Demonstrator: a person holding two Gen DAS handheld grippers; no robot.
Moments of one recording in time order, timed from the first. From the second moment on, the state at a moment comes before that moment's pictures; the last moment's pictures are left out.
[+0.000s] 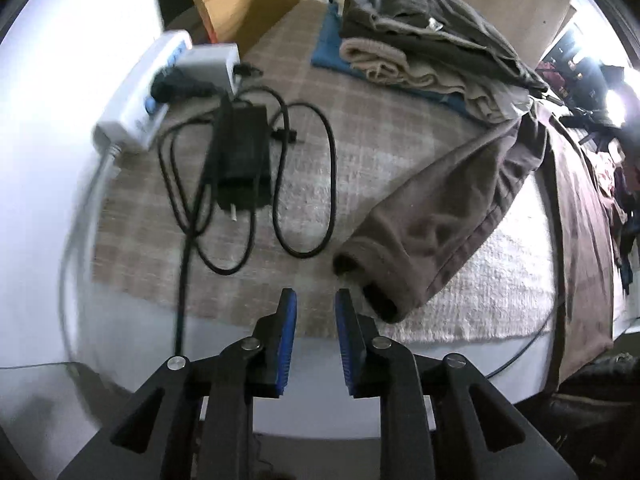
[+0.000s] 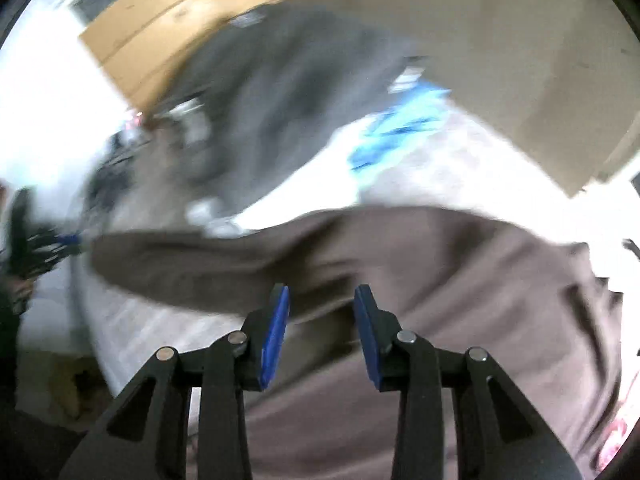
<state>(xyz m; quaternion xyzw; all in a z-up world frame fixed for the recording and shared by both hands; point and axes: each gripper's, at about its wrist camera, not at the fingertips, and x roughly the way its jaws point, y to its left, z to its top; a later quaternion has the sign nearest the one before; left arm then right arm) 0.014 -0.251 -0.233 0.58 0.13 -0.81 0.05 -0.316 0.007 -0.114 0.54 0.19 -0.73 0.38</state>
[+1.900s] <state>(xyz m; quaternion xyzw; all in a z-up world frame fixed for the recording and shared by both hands) -0.008 -0.133 -0.127 0.50 0.00 -0.86 -0.12 -0.410 -0.045 -0.182 0.76 0.06 -0.61 0.19</state>
